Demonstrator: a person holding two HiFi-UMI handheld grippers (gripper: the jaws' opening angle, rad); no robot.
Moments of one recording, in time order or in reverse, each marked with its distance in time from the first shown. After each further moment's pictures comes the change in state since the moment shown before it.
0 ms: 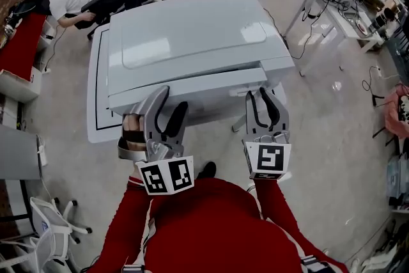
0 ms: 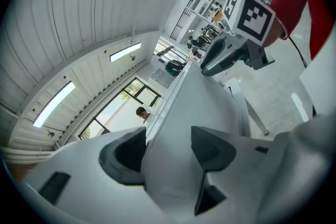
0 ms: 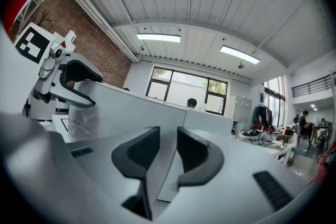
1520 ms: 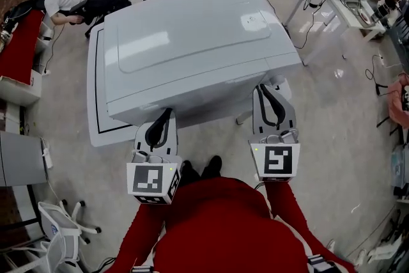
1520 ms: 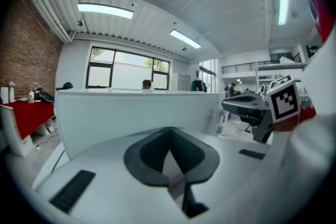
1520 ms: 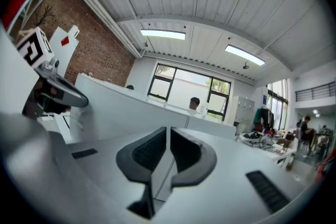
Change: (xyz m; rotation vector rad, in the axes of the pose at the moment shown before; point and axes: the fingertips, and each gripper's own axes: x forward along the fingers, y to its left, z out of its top) left arm -0.016 -0.009 -0.041 -1.005 -0.013 -0.104; right arm 0.007 0.006 0.035 -0.006 -0.073 0.032
